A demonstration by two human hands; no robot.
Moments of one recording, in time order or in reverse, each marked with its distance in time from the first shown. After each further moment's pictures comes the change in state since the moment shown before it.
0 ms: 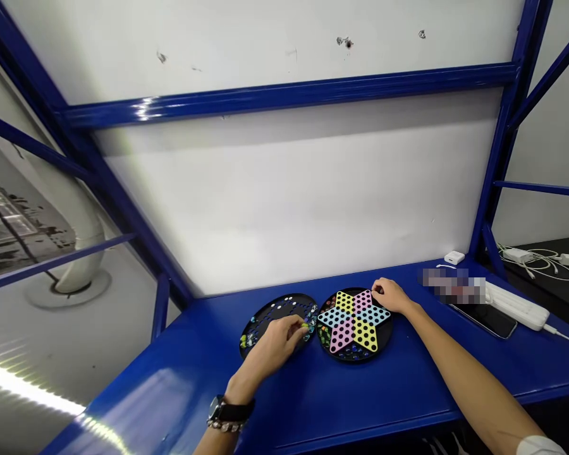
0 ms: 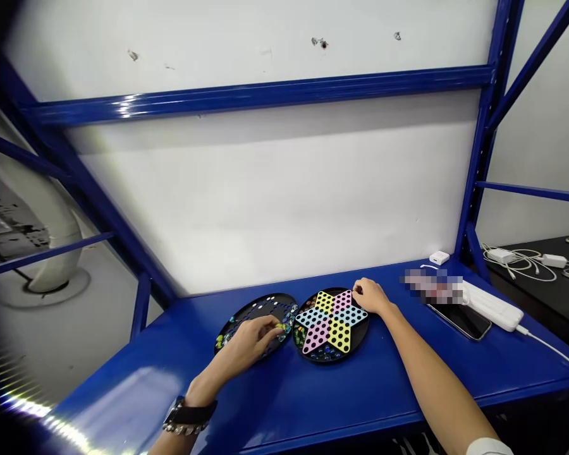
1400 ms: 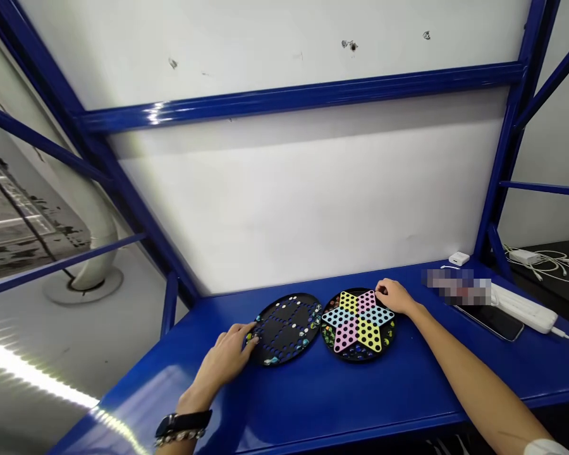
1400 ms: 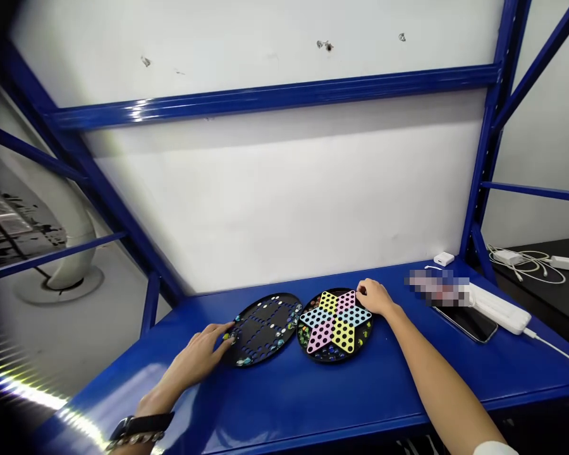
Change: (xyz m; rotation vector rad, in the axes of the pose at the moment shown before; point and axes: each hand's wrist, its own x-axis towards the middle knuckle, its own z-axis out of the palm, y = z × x) left_hand -0.028 -0.114 -0.023 0.355 0.124 -0.323; right_hand 0.000 0.000 0.001 -0.011 -0.004 -0.012
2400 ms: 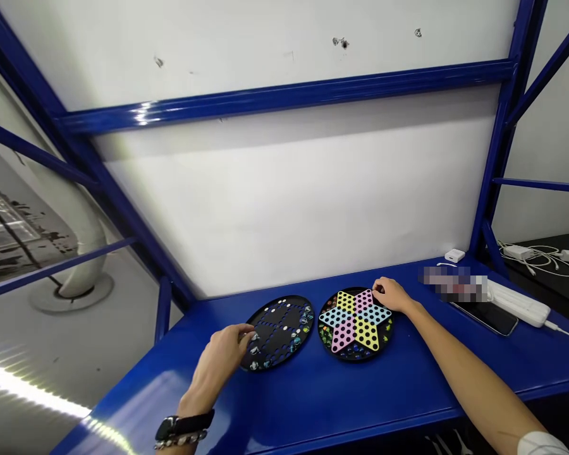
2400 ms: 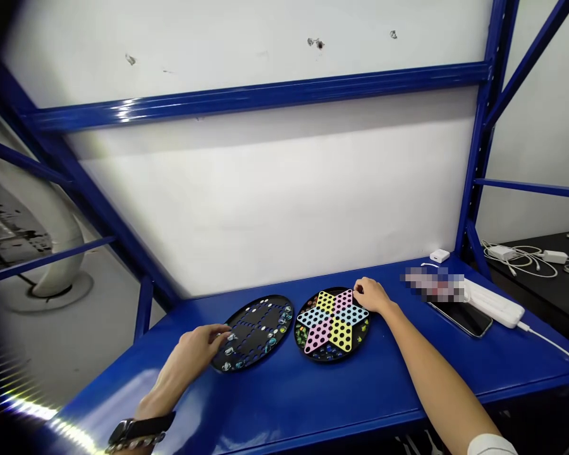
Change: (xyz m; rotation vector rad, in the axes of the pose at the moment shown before) left_hand -0.001 0.023 -0.021 -0.072 0.003 -0.098; right_hand -0.001 -0.003 -0.003 0.010 -0.011 0.014
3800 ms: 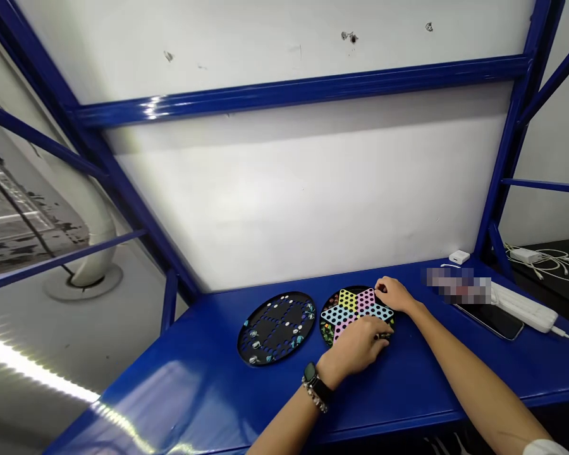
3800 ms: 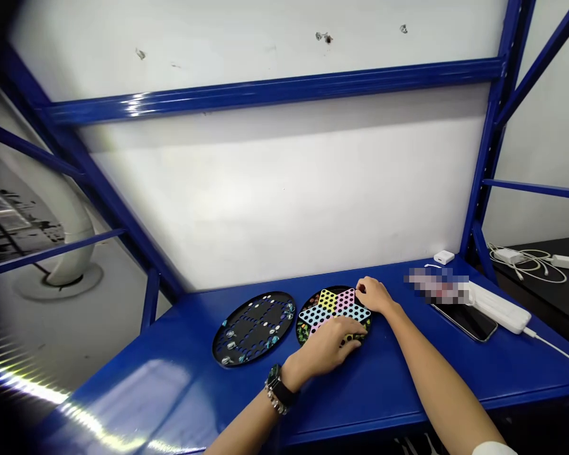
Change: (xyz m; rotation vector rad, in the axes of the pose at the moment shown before) left_hand -0.048 0.218 0.048 -0.384 -0.264 0.912; right_hand 0.001 0.001 0.002 -0.020 0.020 -0.009
